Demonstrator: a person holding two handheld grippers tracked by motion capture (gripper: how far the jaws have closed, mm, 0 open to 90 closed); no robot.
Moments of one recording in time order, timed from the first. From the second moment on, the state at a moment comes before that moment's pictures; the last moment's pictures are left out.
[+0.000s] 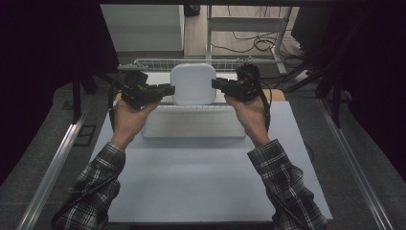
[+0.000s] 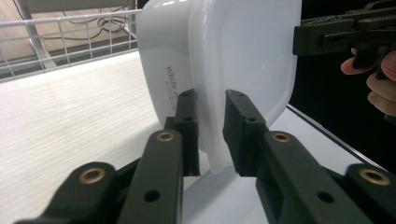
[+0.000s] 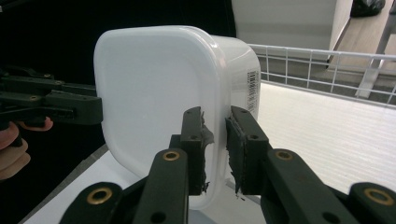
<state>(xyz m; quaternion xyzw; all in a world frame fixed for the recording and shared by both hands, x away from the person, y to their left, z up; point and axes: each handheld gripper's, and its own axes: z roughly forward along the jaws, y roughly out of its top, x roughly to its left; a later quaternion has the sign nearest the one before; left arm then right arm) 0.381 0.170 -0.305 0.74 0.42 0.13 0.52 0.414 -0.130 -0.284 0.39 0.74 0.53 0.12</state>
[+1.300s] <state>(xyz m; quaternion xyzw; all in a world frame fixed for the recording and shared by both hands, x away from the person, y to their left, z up) 0.421 0.169 -0.312 0.72 0.45 0.11 0.51 0.451 -0.111 -0.292 0.42 0.75 0.50 0.12</state>
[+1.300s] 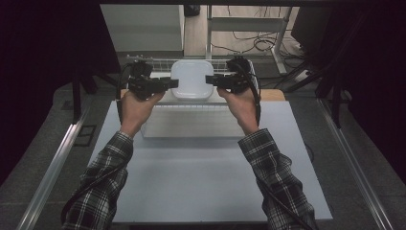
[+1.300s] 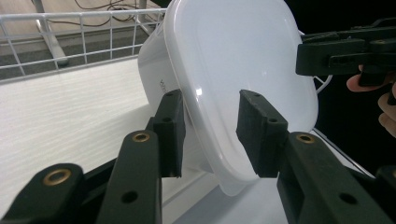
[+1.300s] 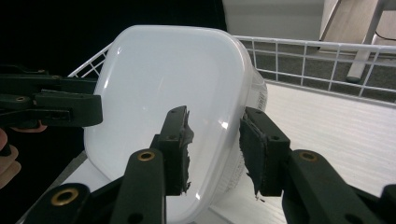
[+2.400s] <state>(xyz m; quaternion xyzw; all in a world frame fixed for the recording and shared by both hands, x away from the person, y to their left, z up) 0.432 0.163 -0.307 0.74 0.43 0.17 0.50 0.452 -0.108 -0.297 0.40 0.75 0.50 0.17</state>
